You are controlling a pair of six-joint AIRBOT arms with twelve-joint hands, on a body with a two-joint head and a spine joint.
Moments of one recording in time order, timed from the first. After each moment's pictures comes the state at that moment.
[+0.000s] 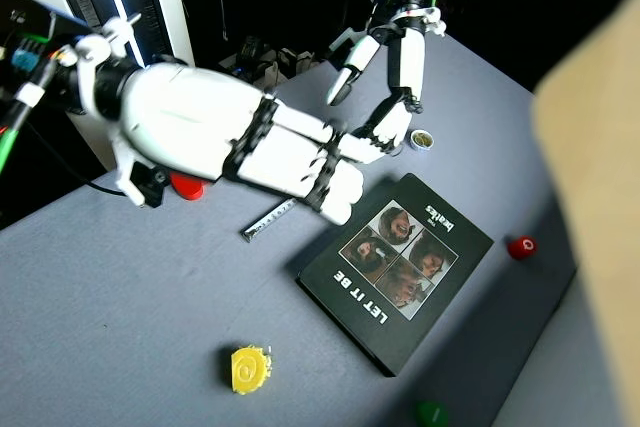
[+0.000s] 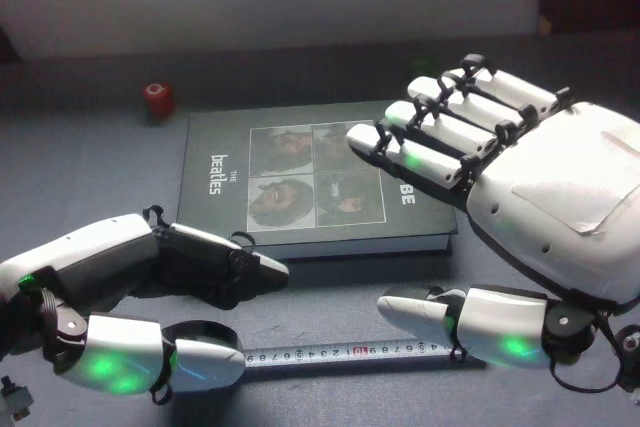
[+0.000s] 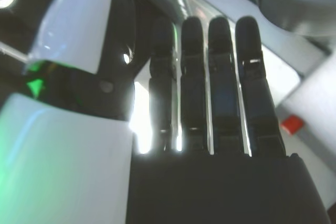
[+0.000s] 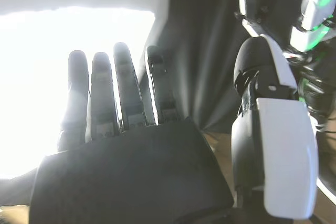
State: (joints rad) left arm 1.06 -0.79 0.83 -0.02 -0.69 -0.10; right arm -0.55 -0.89 0.50 0.67 0.82 -1.91
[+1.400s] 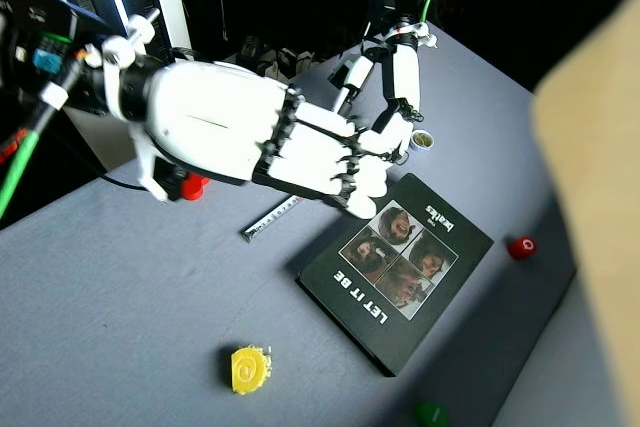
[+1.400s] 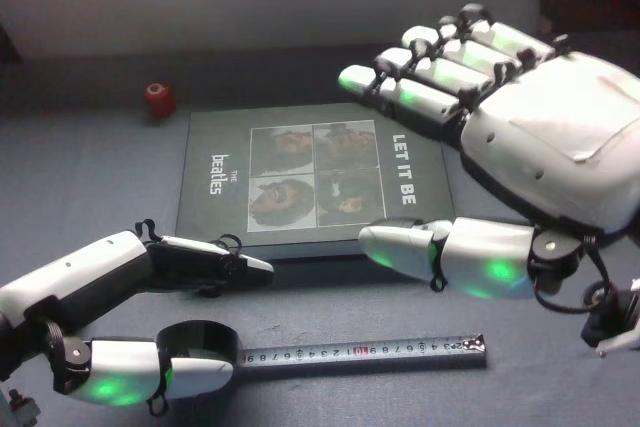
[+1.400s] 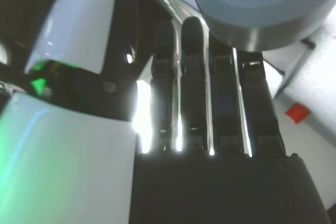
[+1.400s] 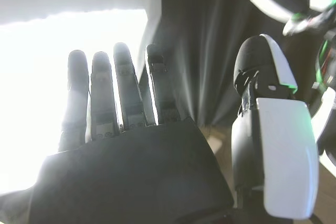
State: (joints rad) left arm 1.18 -0.90 0.90 -0.11 -0.89 0.14; right arm -0.48 -0.92 0.58 0.66 0.78 -1.76
